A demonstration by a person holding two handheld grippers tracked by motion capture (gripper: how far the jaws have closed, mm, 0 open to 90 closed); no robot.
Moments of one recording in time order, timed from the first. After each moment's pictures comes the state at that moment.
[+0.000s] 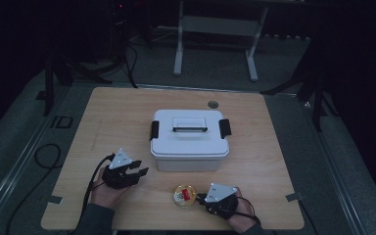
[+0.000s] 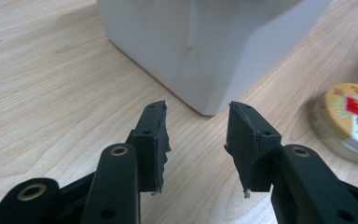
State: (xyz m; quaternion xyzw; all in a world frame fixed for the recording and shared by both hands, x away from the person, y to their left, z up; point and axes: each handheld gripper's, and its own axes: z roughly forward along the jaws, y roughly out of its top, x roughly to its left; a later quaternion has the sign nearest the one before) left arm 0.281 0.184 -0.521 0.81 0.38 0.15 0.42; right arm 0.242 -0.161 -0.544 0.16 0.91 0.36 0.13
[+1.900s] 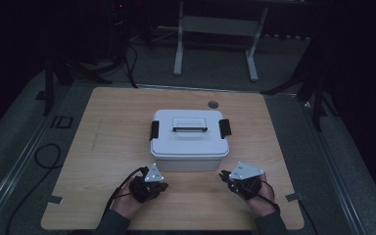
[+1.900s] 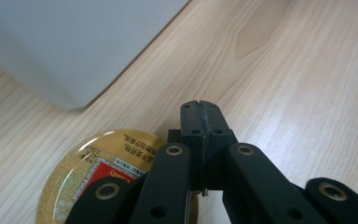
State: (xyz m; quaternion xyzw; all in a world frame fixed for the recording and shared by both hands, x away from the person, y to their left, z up) left arm 0.265 0.112 -0.534 0.89 0.30 0.09 0.34; right arm 0.281 -0.222 -0.506 0.25 0.87 0.36 0.22
